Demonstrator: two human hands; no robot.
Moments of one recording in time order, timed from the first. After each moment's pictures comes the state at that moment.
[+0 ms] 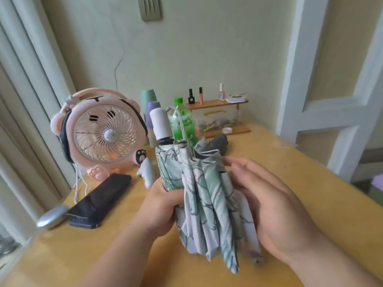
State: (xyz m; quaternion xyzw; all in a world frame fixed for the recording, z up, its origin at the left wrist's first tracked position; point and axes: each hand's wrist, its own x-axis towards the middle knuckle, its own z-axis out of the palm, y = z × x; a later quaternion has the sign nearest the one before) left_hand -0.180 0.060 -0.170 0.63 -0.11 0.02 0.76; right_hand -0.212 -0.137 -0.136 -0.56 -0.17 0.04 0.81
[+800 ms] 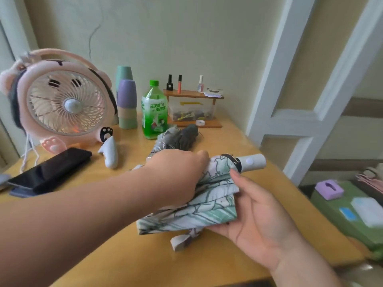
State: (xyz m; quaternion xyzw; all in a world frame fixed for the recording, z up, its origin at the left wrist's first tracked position) left_hand -0.180 -0.032 -0.110 0.98 -0.19 0.07 -0.07; right_hand -0.237 -0.200 -0.137 -0.49 0.00 0.22 0.84
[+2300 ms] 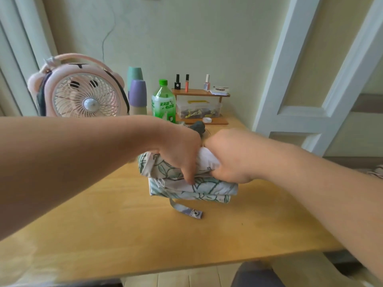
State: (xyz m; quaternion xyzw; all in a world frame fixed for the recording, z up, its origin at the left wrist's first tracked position) left_hand -0.172 -0.021 -0.054 0.97 -0.20 -0.15 -0.06; right_hand -0.183 -0.175 -0.066 -0.93 -0.33 -0.04 -0.12
